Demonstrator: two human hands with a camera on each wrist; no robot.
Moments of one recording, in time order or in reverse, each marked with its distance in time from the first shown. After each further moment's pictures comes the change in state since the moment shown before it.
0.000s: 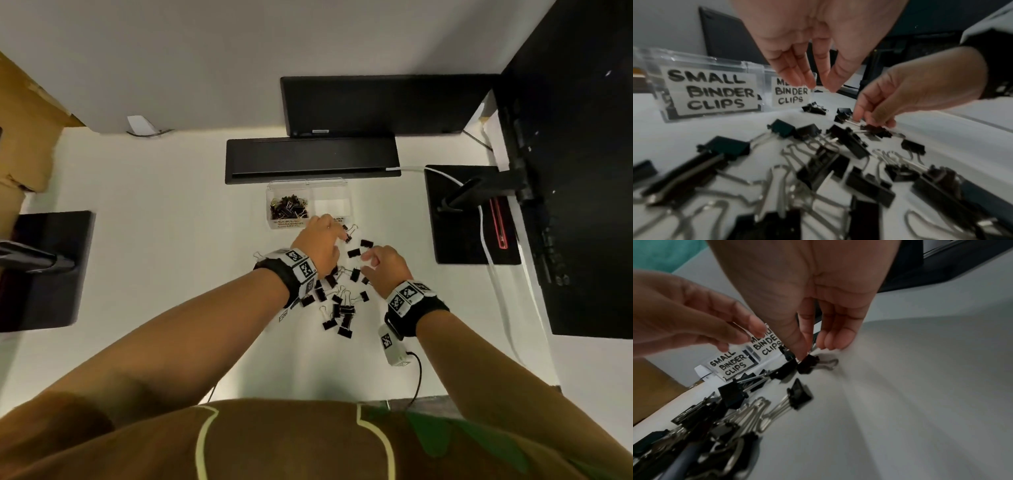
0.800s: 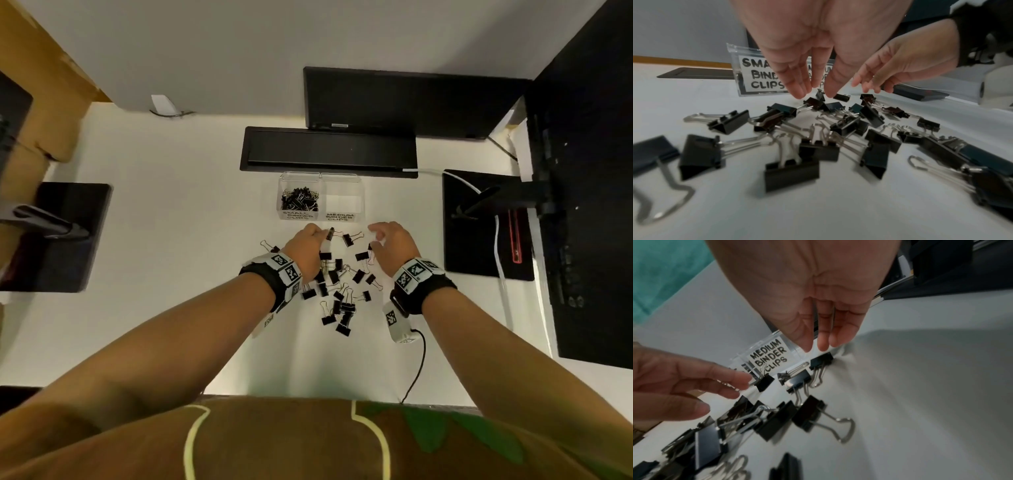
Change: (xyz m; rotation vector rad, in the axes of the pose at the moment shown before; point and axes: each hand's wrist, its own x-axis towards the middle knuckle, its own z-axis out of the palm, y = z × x) left_hand -0.020 -0.023 0.011 -0.061 -0.134 -0.223; right_hand 0.031 -0.016 -0.025 -0.034 -0.037 -0.146
